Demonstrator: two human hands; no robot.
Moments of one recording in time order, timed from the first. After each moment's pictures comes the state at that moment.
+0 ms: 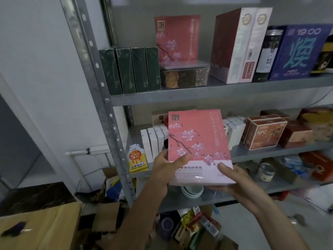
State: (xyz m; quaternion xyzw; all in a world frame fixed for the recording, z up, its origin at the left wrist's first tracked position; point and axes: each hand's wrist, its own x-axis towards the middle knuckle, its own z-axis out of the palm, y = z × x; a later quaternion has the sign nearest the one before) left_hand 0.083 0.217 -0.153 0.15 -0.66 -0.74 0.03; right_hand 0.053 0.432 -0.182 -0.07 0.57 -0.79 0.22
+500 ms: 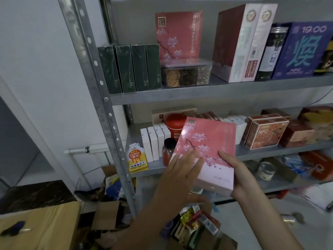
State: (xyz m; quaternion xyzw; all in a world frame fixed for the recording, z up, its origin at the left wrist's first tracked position) left_hand 0.100 0.225 -0.178 -0.23 -0.91 -0.06 0.33; right_hand 0.050 0.402 -0.158 0.10 0.46 -0.86 0.21
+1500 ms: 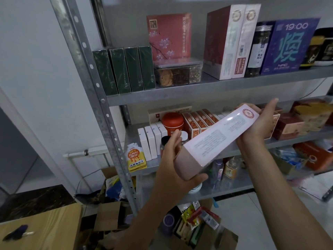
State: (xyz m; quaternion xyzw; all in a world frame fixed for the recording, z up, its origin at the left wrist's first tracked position) left_hand 0.127 0.236 -0.144 -0.16 -0.80 -0.53 0.25; right_hand 0.003 0.413 -0.076 0.05 0.40 -0.90 -0.19
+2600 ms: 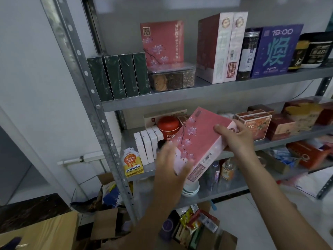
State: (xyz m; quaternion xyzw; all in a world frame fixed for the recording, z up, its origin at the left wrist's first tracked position) left_hand 0.114 0.244 -0.151 -0.04 -0.85 -0.49 0.21; right_hand 0.023 0.421 -0.106 0.03 0.68 -0.72 -0.13
